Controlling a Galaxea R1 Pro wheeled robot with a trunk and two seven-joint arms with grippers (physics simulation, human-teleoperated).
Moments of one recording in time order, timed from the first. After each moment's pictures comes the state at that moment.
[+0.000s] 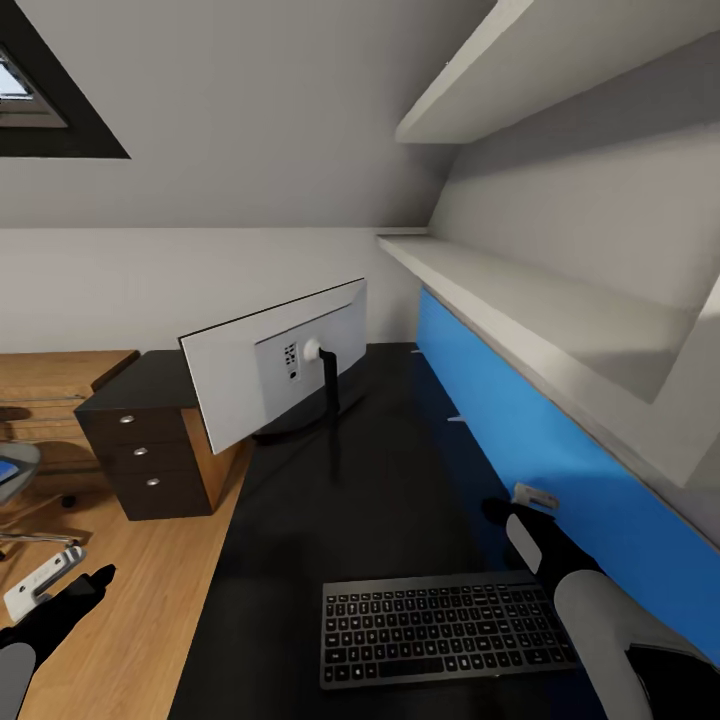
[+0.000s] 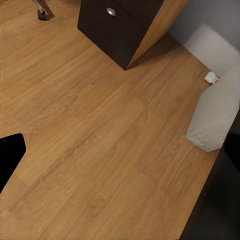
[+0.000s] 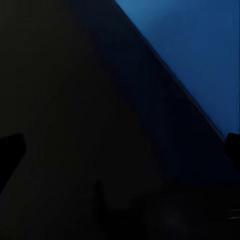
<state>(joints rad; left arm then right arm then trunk) -0.09 0.11 0.45 -1.60 0.66 0.63 0.38 -0.82 -0.07 -0.10 -0.42 -0.25 0.26 -0.22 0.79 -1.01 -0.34</state>
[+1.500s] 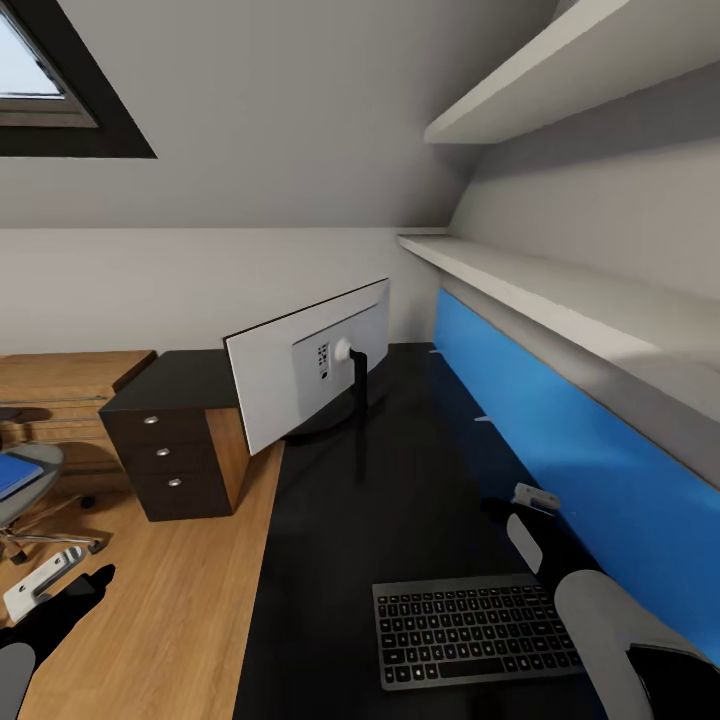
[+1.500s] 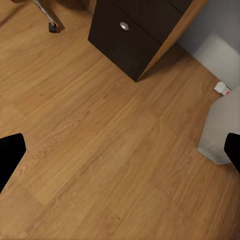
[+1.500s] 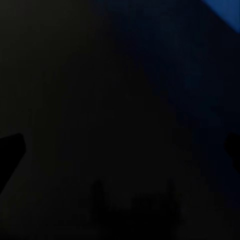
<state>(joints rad) -0.09 0.11 0.45 -1.60 0.66 0.63 0.38 -0.82 -0.08 -0.10 -0.42 -0.25 0.26 -0.23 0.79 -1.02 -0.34</state>
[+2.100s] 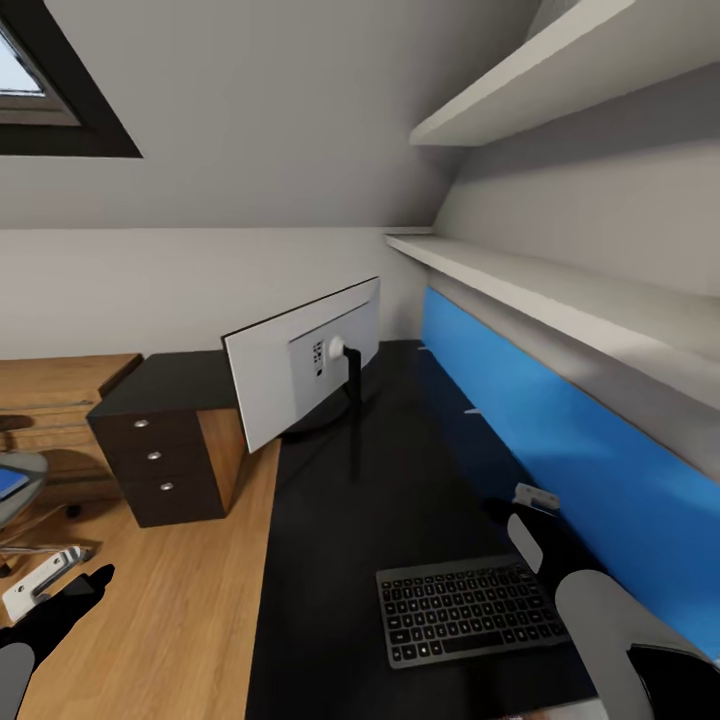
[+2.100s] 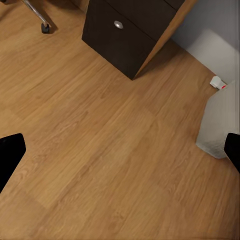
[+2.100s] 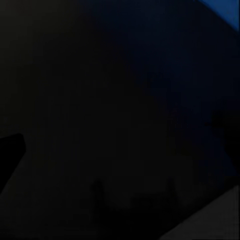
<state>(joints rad) -0.09 0.11 0.46 -1.60 0.66 0.63 0.38 -0.82 -0.08 -0.10 -0.42 -0.25 0.26 -0.23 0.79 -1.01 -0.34</state>
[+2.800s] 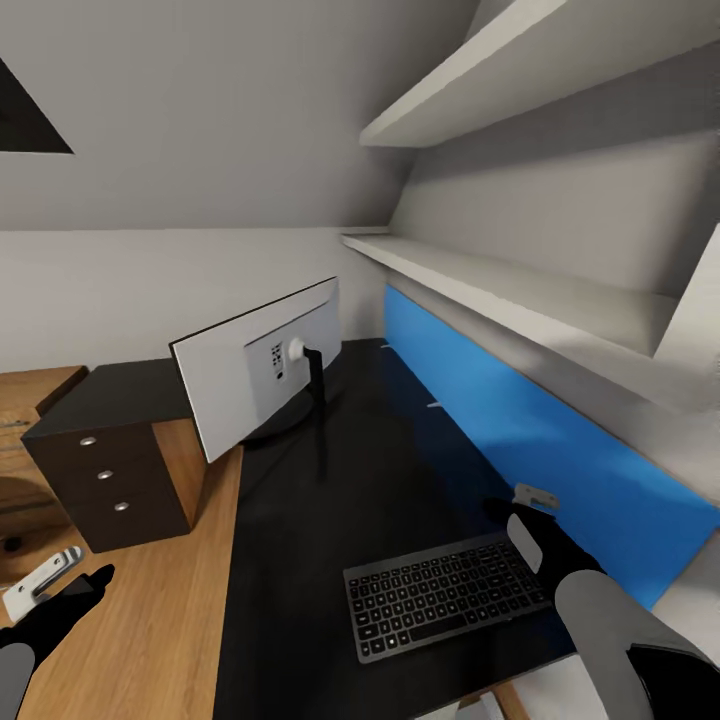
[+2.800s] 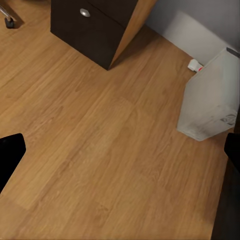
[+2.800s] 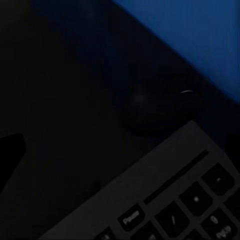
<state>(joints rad) -0.09 0.11 0.46 -1.60 0.66 0.63 0.38 -0.82 -0.08 -0.10 -0.42 -0.25 0.26 -0.23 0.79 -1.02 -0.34</state>
